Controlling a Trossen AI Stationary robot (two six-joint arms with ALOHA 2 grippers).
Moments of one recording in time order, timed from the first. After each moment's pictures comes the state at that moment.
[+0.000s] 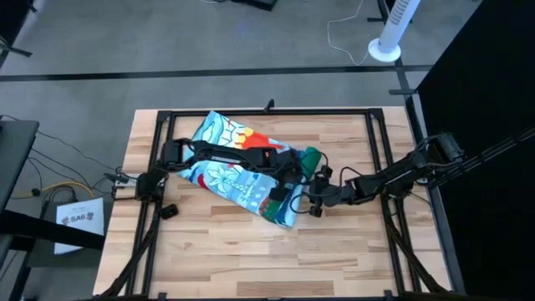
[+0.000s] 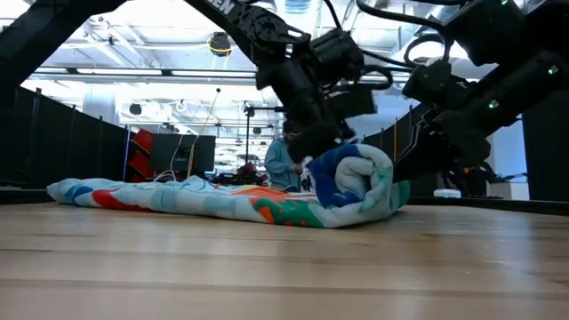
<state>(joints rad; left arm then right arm) 0.10 2.20 1.63 -0.40 0.07 0.50 0.26 1.46 0.44 0.27 0.55 0.24</state>
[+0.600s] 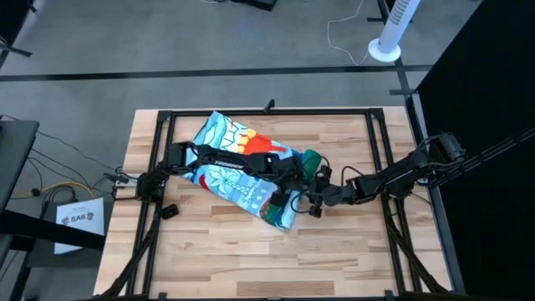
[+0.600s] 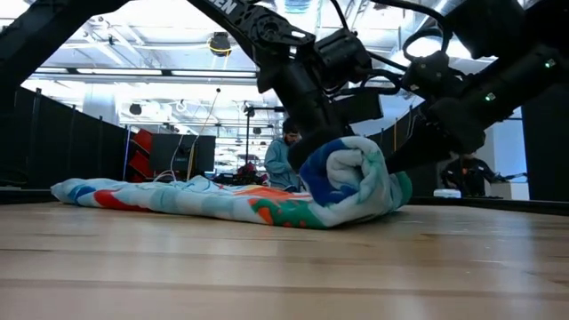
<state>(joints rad) 0.06 2.22 1.63 -0.38 0.08 0.49 0.25 1.45 0.45 0.29 0.54 0.23</state>
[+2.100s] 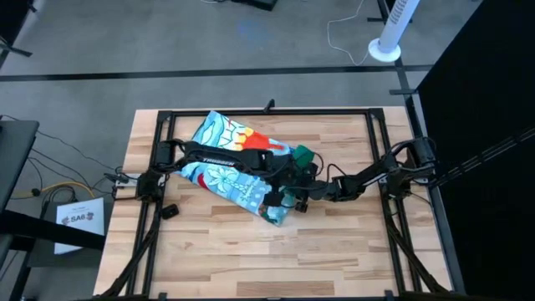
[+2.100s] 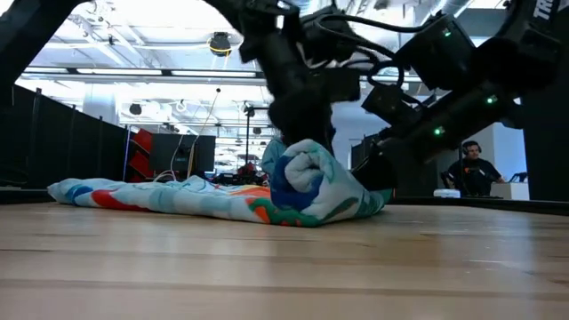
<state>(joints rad) 0.06 2.10 1.61 -0.59 0.06 0.28 0.15 1.74 0.53 0.59 0.50 0.05</state>
